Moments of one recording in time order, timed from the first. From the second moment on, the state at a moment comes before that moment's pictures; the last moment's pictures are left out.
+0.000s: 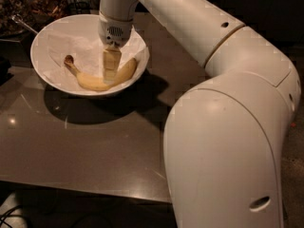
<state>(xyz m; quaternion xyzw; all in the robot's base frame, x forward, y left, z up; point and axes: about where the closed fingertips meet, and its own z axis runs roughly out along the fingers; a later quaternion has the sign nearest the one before) 0.623 0.111 0.884 -0.74 0.66 0.11 0.08</state>
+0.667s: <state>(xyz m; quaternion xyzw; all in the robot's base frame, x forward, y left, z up) 0.628 0.116 0.855 -0.73 0.67 0.12 0.06</state>
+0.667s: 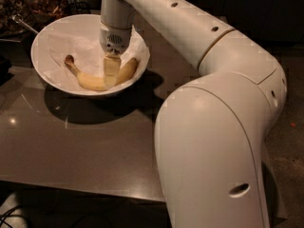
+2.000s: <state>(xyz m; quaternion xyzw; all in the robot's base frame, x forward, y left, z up) 0.626 0.115 0.836 -0.73 0.67 0.12 0.04</state>
